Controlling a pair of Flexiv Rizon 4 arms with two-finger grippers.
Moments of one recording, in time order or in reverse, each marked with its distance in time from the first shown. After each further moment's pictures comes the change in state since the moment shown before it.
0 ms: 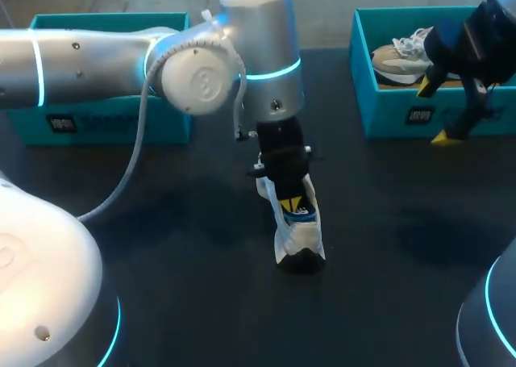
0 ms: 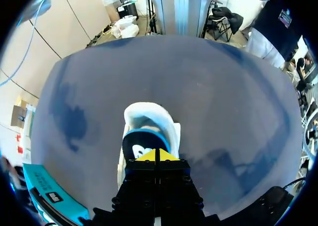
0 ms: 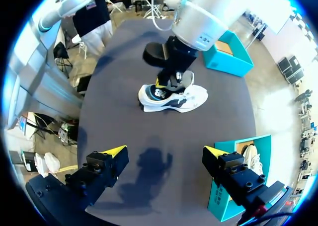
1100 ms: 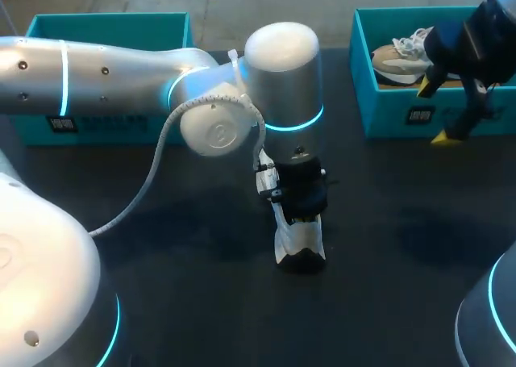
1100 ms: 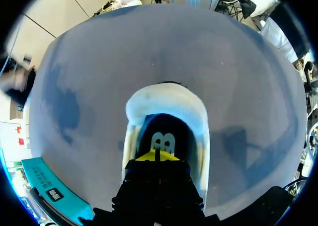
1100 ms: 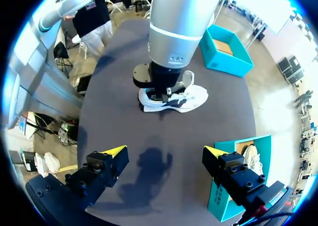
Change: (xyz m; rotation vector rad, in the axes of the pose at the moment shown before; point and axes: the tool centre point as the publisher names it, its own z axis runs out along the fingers) left arm -0.020 0.014 0.041 -0.217 -0.015 -0.022; right arm 0.000 0.000 0.000 0.000 0.000 -0.001
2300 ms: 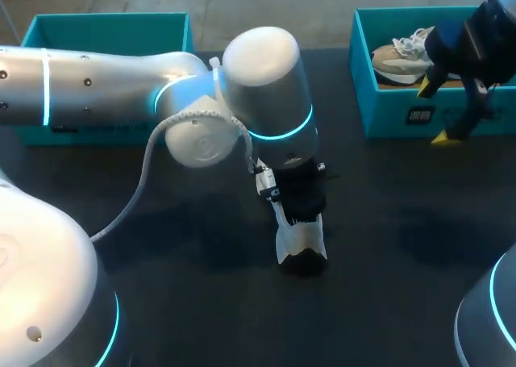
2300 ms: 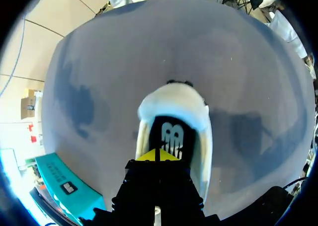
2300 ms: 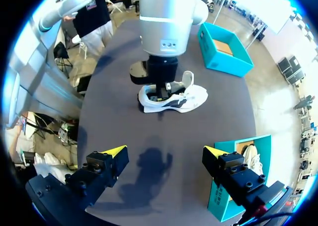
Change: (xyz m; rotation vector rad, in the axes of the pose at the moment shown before) left arm -0.008 -0.004 -0.014 -0.068 -0.111 0.028; right arm 0.001 -0.001 0.000 -0.001 -0.001 0.000
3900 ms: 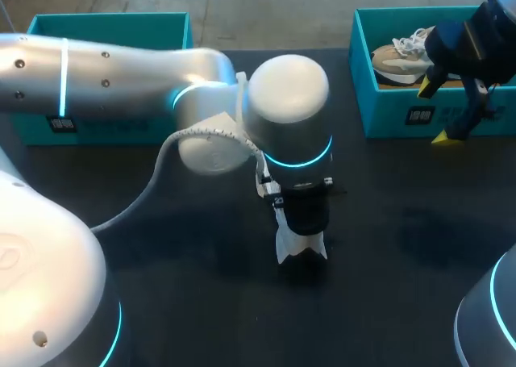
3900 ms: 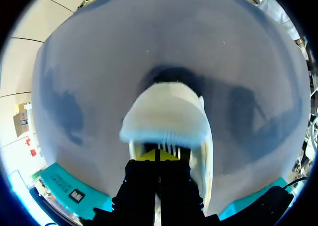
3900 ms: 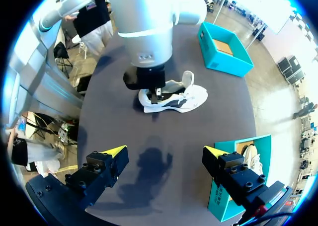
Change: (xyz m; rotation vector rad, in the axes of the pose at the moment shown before) left arm -0.003 0.006 0.001 -0.176 0.075 0.133; right arm 0.000 0.000 0.000 0.000 0.000 0.000
